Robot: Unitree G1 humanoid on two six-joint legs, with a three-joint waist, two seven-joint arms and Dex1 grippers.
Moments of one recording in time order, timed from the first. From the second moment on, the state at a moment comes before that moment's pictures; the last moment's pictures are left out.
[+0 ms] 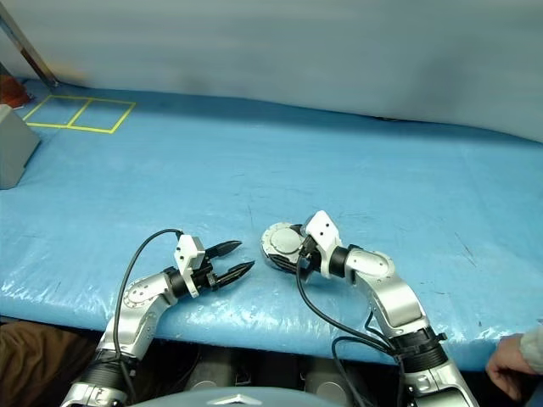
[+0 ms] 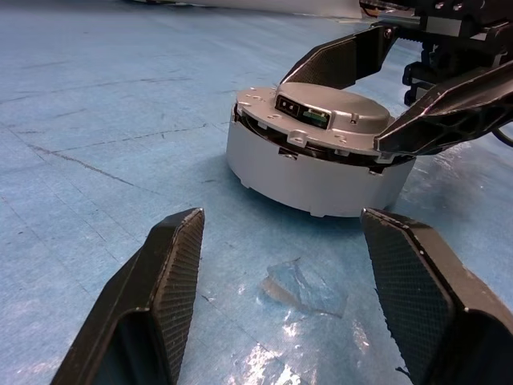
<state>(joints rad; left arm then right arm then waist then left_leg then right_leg) -0.04 0.32 -0.09 0.15 -0.29 -0.05 -0.94 -0.18 -0.40 0.22 -0.14 0.24 0.39 0.74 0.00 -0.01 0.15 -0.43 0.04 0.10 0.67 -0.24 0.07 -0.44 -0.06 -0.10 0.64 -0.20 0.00</state>
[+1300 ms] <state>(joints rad) -0.05 0.32 -0.09 0.16 -0.29 -0.05 -0.93 -0.21 -0.41 0.32 -0.32 0.13 0.66 0.60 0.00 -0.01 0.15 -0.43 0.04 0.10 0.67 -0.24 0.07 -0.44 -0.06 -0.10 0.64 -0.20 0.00</state>
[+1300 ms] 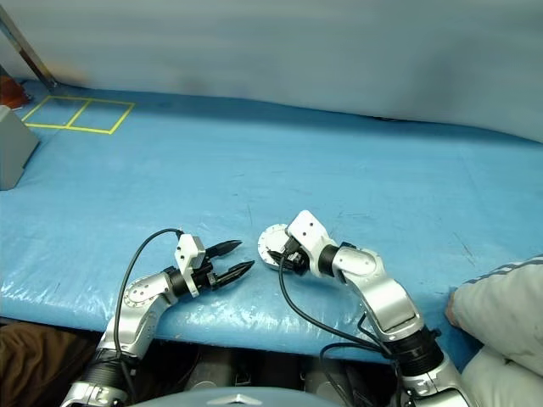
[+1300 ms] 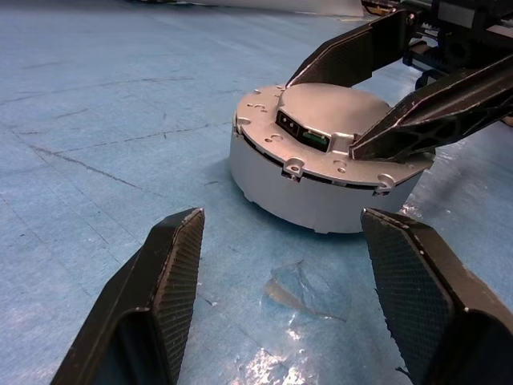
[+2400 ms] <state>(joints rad) -0.05 0.32 -0.09 0.16 -0.29 -0.05 -0.93 -0.23 -0.43 0.33 -0.31 0.14 0.70 0.57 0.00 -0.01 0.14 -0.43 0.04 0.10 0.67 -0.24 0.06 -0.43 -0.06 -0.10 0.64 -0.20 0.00</state>
